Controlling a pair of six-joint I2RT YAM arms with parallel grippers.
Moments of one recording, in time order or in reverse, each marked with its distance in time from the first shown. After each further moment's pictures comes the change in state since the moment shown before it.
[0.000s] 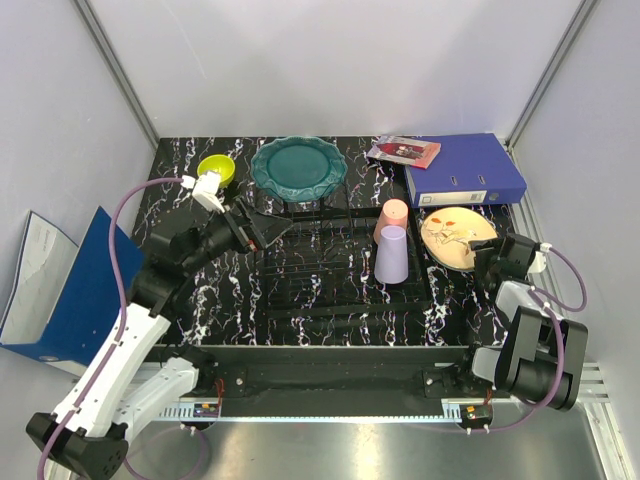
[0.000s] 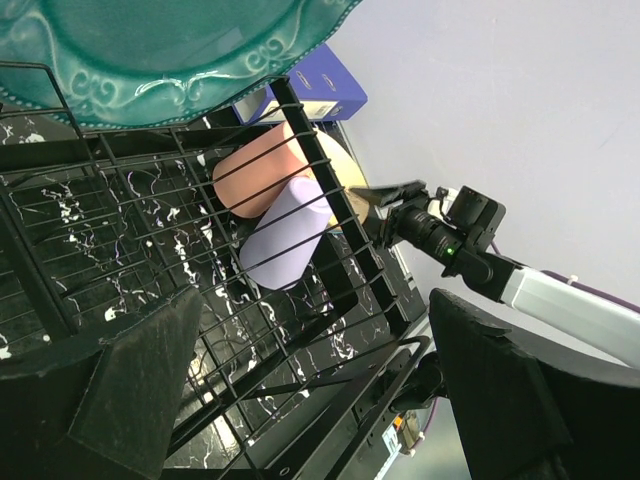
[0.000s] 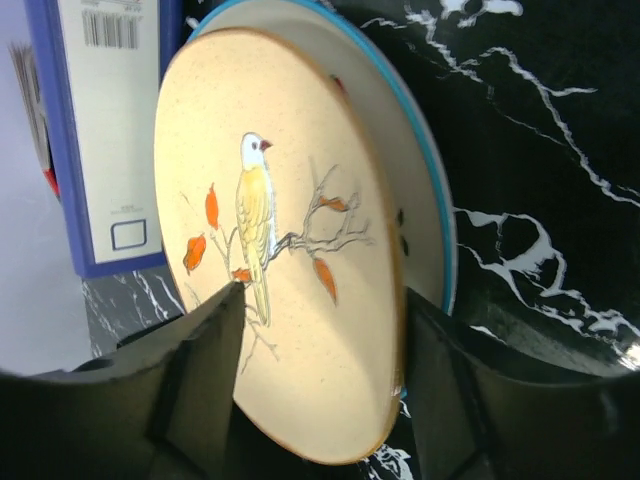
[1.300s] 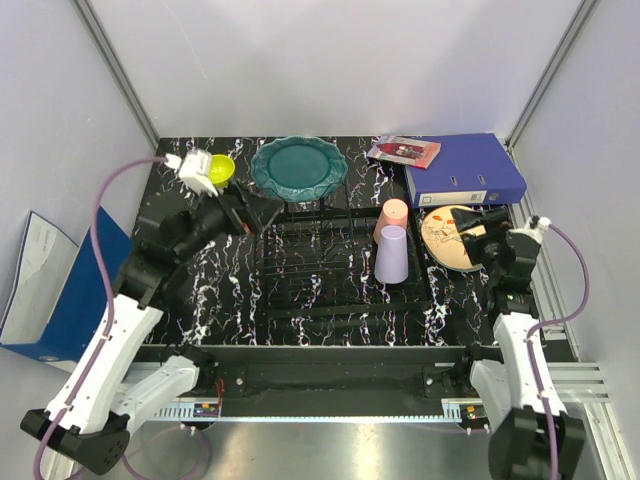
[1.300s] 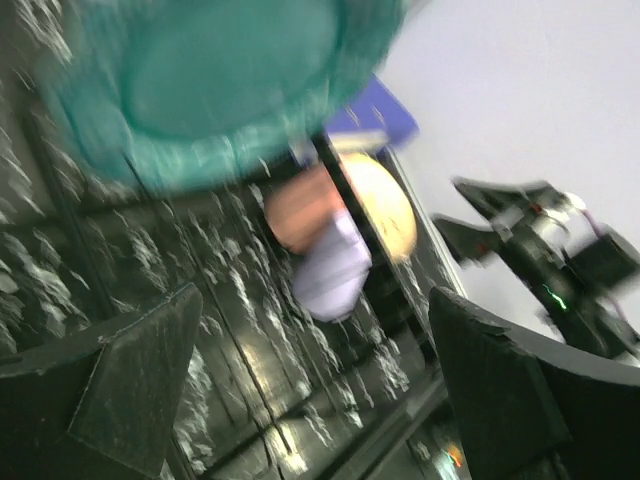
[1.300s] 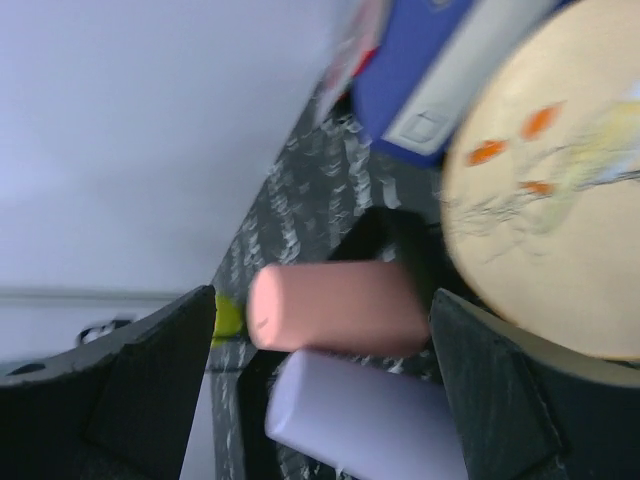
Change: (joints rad) left arm 0.000 0.053 0.153 -0.116 -0.117 0.140; right arm 0.114 -0.443 0.011 -0.048 -0.153 -0.020
